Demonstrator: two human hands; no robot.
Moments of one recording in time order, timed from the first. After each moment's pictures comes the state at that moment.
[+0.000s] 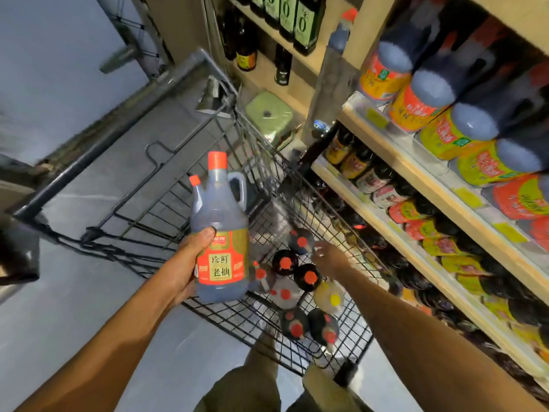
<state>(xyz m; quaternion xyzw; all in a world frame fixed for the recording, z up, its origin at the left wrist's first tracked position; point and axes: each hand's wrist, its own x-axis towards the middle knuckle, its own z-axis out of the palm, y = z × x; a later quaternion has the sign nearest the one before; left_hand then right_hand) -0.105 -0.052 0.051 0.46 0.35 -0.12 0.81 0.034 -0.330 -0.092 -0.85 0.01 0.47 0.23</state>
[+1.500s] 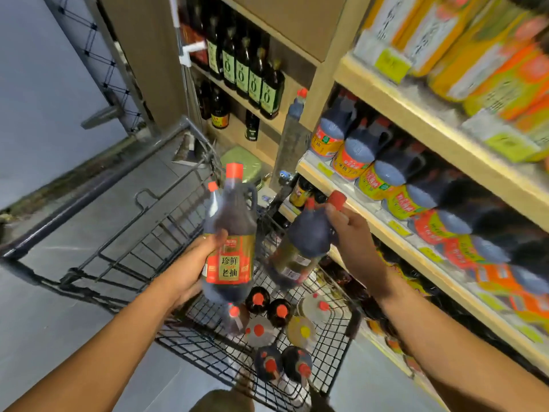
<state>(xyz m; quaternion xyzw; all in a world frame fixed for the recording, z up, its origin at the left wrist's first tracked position) -0.051 -0.076 0.111 0.50 0.25 -0.15 0.82 0.081 -0.340 0.126 -0.76 -0.04 0.19 0.63</state>
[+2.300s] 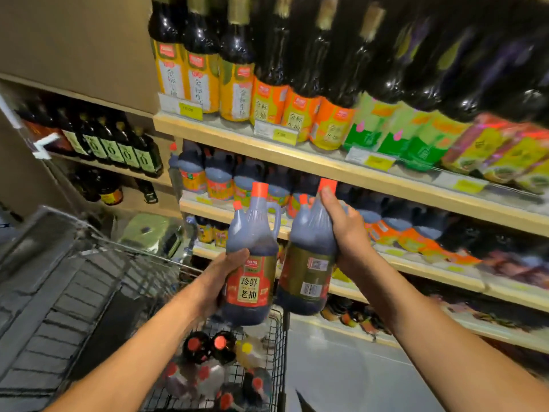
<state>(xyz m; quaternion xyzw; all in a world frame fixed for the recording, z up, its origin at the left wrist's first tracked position) -0.016 -0.281 0.192 0.52 0.03 -0.31 0.80 0.012 -0.510 0.254 -0.65 0.16 -0.06 0.74</state>
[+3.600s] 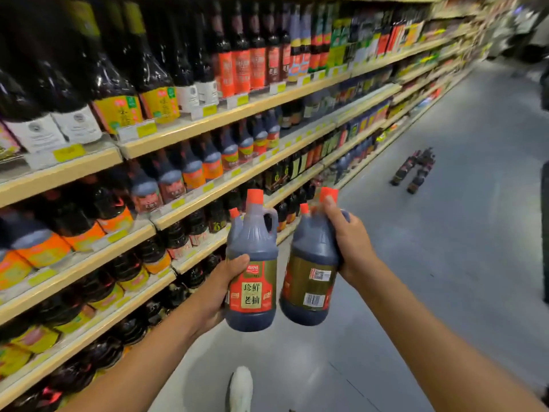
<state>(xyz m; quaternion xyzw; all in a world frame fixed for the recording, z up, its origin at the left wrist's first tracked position) -0.394 -0.843 0.229 0.51 -0.26 -0.61 0.55 -0.585 -0.971 0.297 -0.48 0.46 -0.41 0.62</state>
